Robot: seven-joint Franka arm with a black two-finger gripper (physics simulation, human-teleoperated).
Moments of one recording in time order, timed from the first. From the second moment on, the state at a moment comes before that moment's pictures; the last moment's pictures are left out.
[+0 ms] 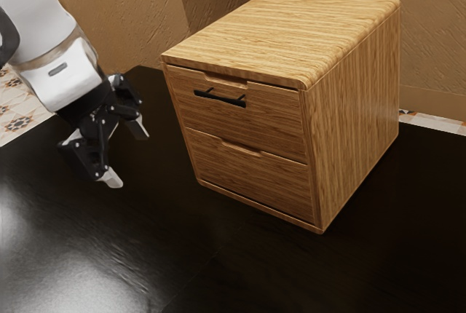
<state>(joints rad) -0.21 -0.46 0.14 -1.86 0.02 1.62 1.12</state>
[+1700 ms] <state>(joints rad) -0.19 -0.20 0.18 -1.89 0.05 2.25 1.47</state>
